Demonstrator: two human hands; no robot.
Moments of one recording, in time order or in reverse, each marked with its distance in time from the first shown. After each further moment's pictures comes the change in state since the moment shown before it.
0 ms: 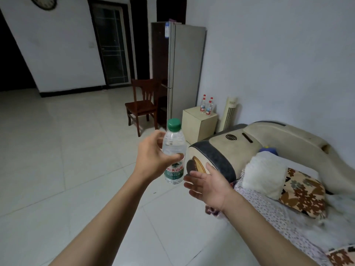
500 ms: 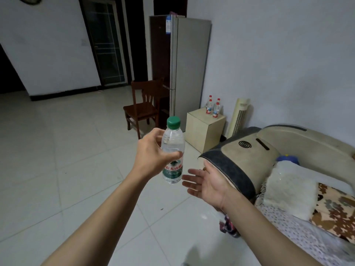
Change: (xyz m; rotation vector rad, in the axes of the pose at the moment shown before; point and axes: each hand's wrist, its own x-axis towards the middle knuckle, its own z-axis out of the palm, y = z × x) left_hand 0.210 -0.110 -0.026 0.020 -0.046 -0.031; right_hand 0.193 -0.092 0.086 -0.019 0.006 -0.005
